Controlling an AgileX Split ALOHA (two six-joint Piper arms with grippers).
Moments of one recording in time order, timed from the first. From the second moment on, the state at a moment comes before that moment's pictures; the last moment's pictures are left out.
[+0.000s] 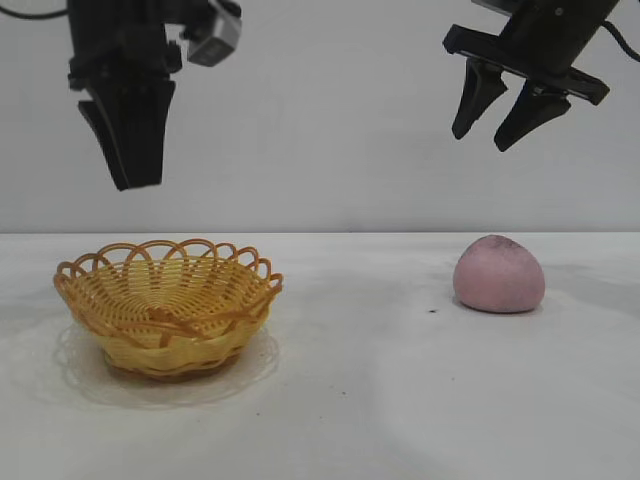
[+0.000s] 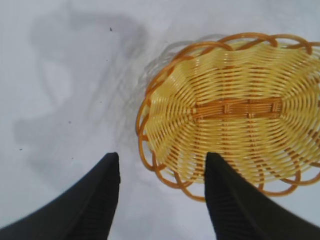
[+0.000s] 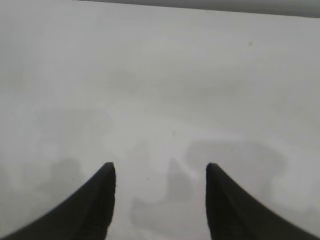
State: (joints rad) left arm -0.33 2.09 -1.69 -0.15 1.22 0.73; right arm 0.16 2.01 -1.54 0.59 0.64 -0.49
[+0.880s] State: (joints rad) left arm -0.33 2.23 -1.69 -0.19 1.14 0.82; right arm 0.15 2.01 -1.54 0.59 0.63 -0.51
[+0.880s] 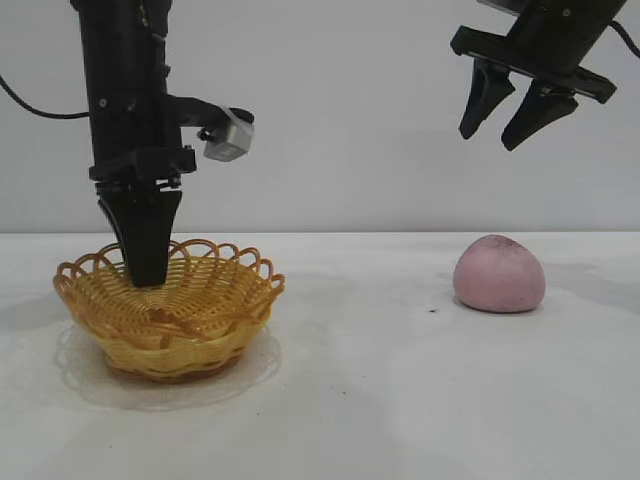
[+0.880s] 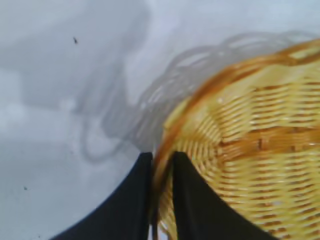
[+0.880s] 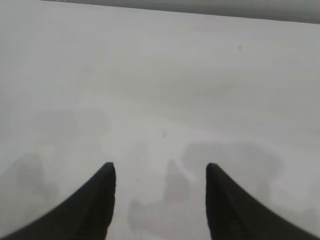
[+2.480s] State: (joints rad) left arm -0.27 2.19 -1.44 -0.80 0.88 0.11; right arm 0.15 2.01 -1.54 0.60 0.63 -0.51
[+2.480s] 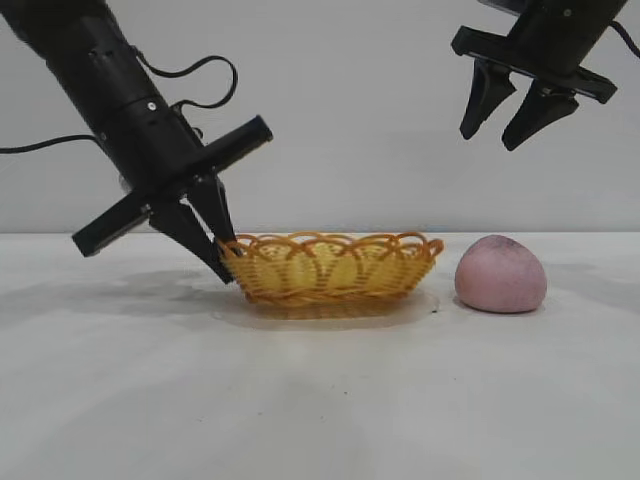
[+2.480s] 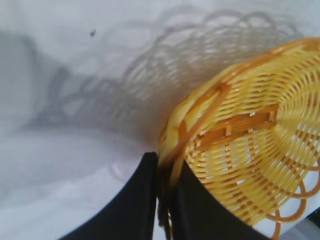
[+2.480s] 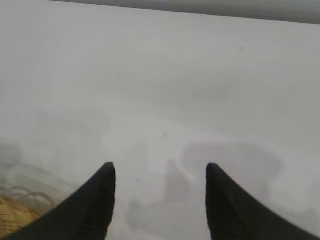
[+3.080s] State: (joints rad) left arm -0.28 2.18 -1.42 -0.84 0.83 0.14; right arm 0.15 2.01 -1.54 0.60 0.66 -0.51
